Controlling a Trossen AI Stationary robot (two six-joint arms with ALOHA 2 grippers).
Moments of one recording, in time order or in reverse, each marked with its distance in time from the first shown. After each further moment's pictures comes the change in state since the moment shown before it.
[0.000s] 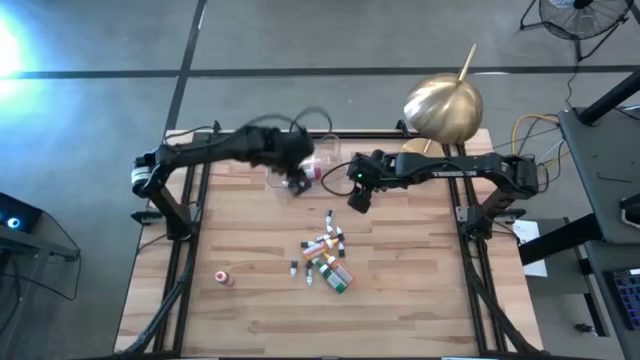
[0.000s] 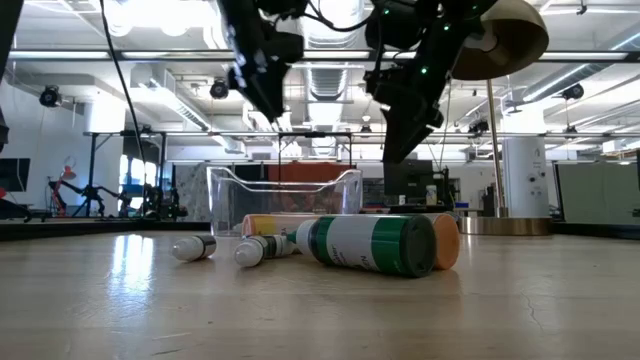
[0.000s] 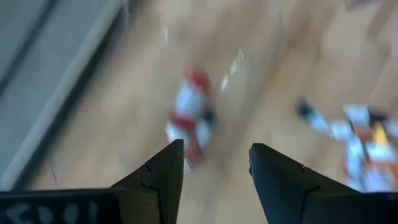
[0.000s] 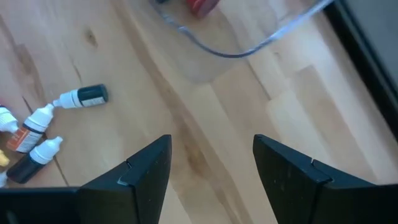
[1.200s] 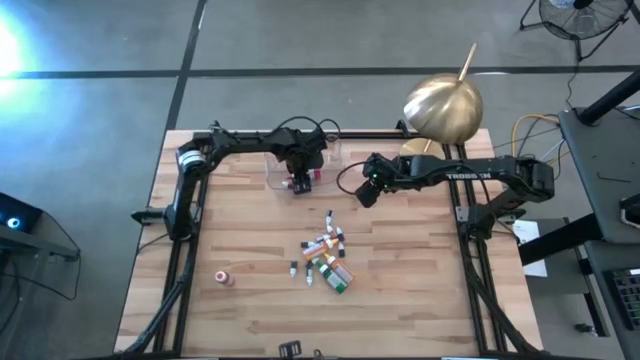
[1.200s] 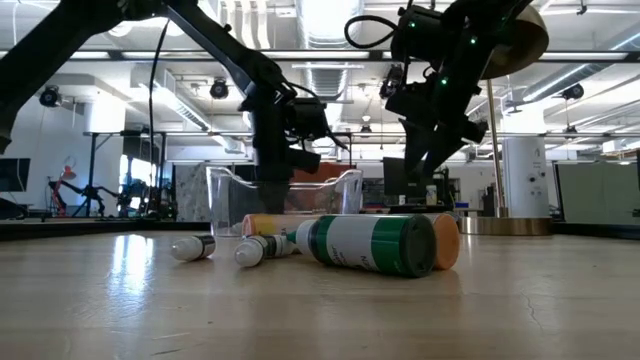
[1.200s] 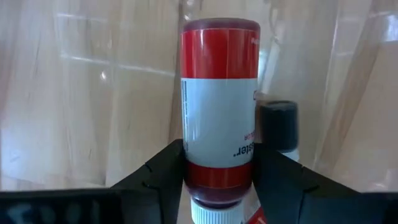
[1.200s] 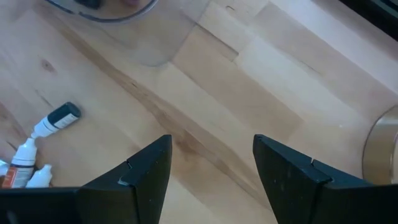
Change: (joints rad) left arm 0.192 0.394 -0.080 0.193 0.162 0.479; right arm -0.034 -0.115 -0.182 0.067 0.020 0.352
